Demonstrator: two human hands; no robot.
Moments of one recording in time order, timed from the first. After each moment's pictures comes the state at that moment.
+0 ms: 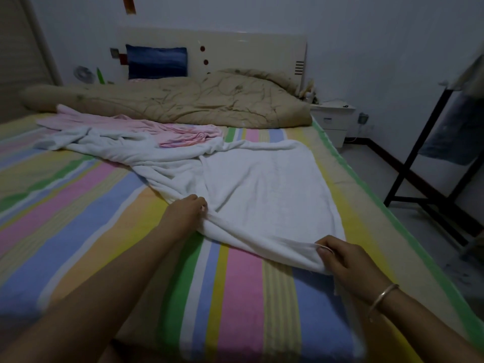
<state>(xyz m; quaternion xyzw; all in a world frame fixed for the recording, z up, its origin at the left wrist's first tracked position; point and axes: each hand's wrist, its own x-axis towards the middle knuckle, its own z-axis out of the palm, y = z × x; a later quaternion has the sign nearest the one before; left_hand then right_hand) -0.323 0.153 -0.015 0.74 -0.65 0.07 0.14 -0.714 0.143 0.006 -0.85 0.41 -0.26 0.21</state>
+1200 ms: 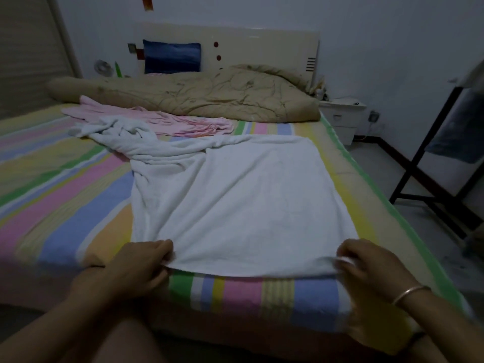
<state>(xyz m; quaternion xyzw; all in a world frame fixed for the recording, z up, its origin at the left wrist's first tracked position) -0.325 0.355 -0.038 0.63 -0.76 0.16 0.09 -0.778 0.176 0.003 -0.90 0.39 -0.18 0.04</state>
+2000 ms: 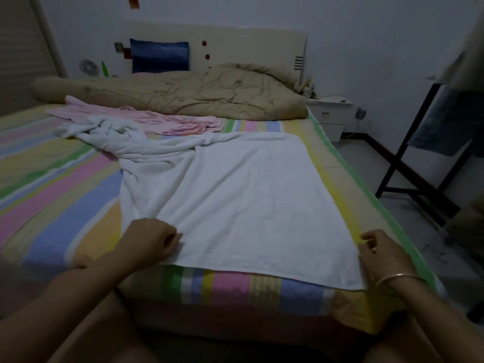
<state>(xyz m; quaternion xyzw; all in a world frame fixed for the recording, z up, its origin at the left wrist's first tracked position) -0.348 0.312 -0.022 0.67 -0.71 0.18 0.13 -0.806 0.174 -0.008 -0.69 0.68 -0.22 0.14</state>
